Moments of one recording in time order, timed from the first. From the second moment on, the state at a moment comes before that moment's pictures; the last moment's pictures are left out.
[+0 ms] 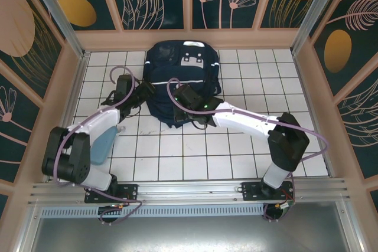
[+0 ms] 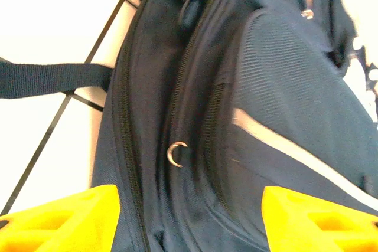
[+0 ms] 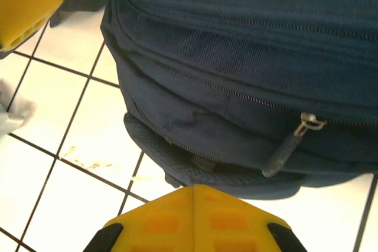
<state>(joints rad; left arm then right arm) -0.27 1.46 0.83 -0.03 0.07 -0.91 0.95 1.69 1.28 -0.43 0.15 0.56</state>
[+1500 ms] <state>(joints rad) -0.43 1.54 0.66 0.32 0.24 -1.40 0.82 1.92 1.43 -0.58 0.16 0.72</state>
